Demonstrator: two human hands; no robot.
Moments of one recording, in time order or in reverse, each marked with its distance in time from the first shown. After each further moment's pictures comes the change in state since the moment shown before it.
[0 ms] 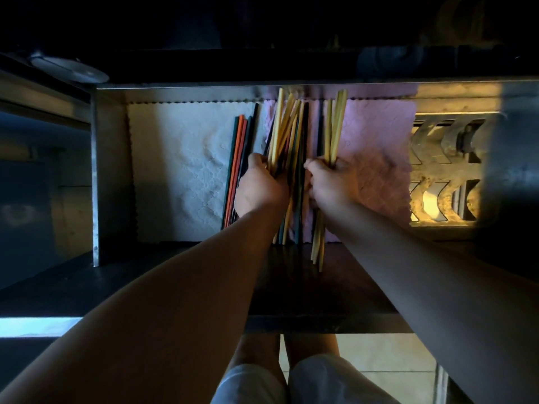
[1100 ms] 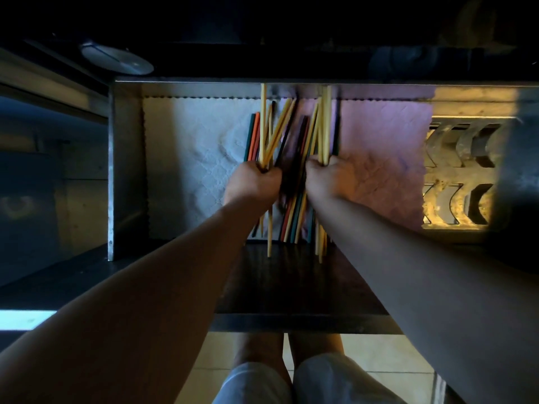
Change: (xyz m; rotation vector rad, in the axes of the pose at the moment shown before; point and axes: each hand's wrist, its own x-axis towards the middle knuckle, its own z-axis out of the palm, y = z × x) left_hand 0.018 -0.021 -0.042 -0.063 -0.187 -0.080; right_hand -0.008 -0.012 0.032 -0.359 0.146 -0.113
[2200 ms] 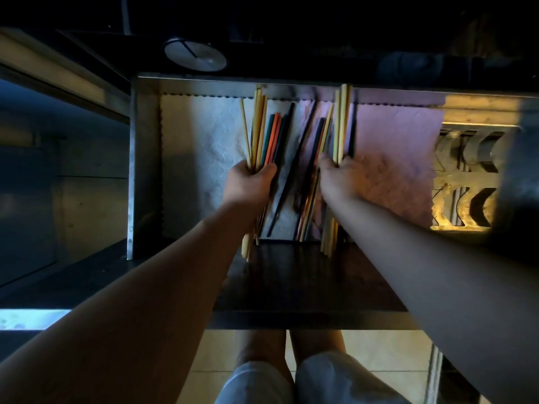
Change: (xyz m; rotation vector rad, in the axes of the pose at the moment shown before) left_hand 0.000 -0.029 -0.028 -0.468 -0.009 -0.053; right_hand -0.012 -0.013 0.000 -0.136 -0.058 0.001
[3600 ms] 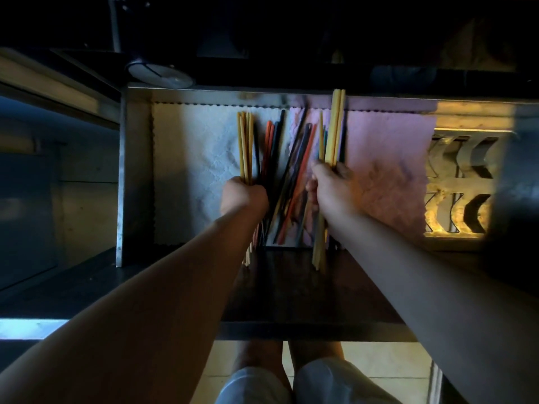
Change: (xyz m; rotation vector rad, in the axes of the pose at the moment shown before) left_hand 0.011 -0.006 0.021 0.184 0.110 -0.160; right_hand -0.009 0.007 -0.009 0.522 -0.185 0.032
